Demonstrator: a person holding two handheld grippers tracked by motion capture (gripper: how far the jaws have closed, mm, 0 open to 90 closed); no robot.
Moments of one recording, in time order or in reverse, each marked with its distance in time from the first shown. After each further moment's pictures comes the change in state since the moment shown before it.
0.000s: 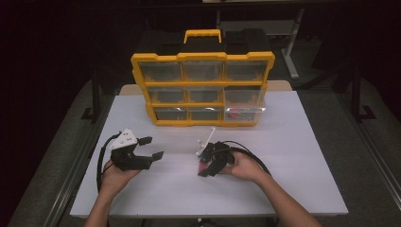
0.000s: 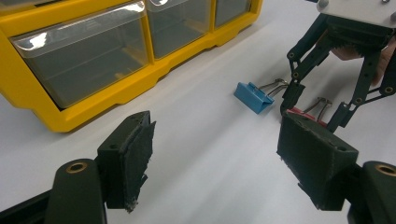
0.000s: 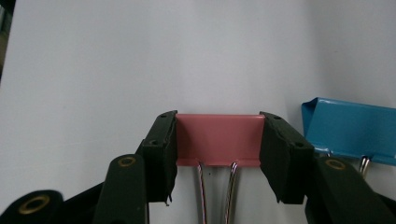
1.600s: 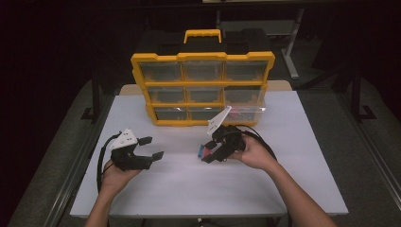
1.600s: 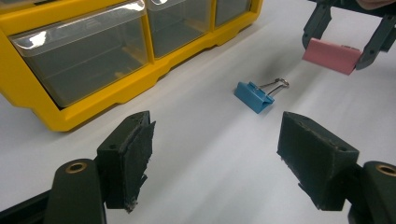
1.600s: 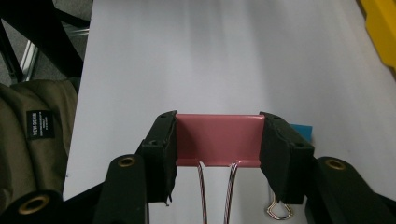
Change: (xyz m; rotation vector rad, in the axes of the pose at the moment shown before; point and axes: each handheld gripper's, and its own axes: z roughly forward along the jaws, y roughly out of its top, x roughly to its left) left arm 0.000 0.000 0.001 -0.006 -0.001 -0.004; right arm -0.010 0.010 -0.071 -0.138 0.024 0.048
